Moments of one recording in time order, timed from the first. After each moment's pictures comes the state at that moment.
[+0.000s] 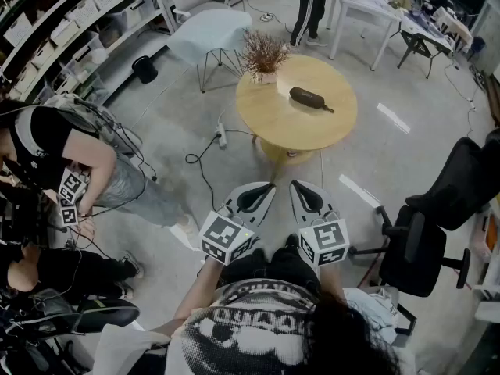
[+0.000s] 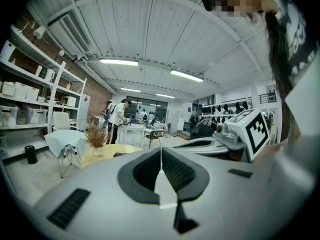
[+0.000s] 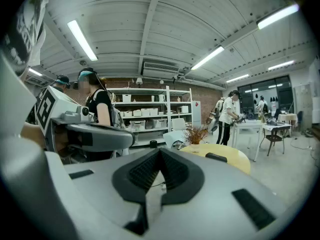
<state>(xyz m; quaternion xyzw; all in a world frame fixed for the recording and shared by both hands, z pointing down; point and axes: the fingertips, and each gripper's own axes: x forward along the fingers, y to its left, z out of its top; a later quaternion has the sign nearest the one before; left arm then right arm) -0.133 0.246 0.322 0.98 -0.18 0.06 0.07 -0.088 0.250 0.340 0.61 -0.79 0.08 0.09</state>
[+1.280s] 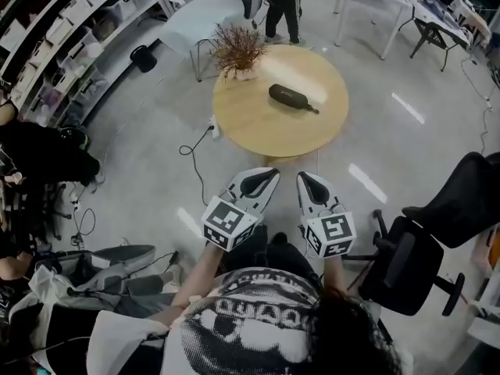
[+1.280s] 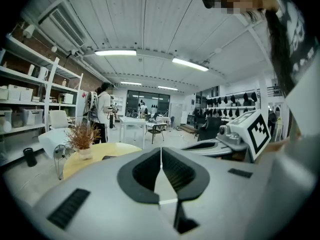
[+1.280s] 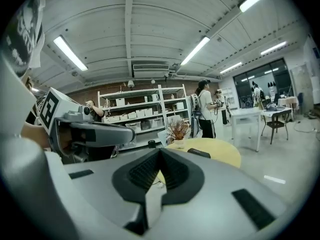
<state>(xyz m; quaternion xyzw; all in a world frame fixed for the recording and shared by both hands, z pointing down) 0.039 0.191 0.352 0.97 -0.20 0.11 0.07 0.089 0.205 0.381 0.59 -0.79 0.13 0.06</state>
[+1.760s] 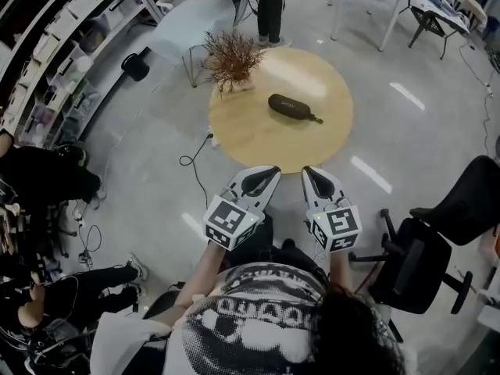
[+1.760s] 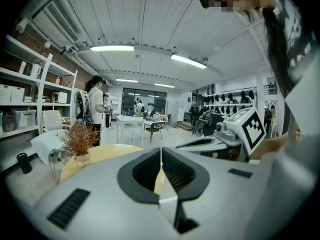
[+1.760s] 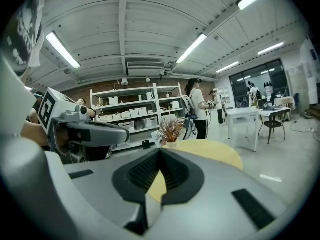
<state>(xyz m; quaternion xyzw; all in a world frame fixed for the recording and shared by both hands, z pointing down) 0.050 0.108 0.365 0.97 -0.18 0.12 0.06 0.108 0.121 0.394 0.61 -0.78 0.14 0.06</state>
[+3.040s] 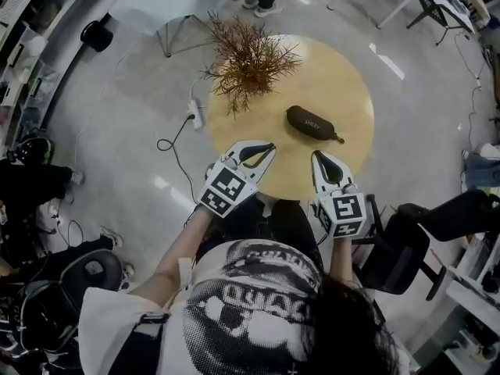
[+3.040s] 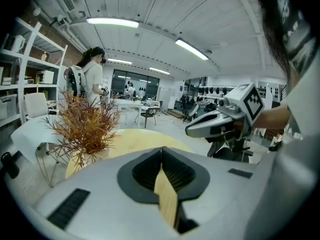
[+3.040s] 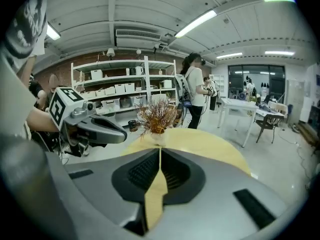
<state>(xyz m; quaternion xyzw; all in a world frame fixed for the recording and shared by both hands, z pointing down) 0.032 -0.111 0.457 0.97 -0.08 0.20 0.10 0.112 -0.067 0.450 0.64 -0.72 0.20 0.19</state>
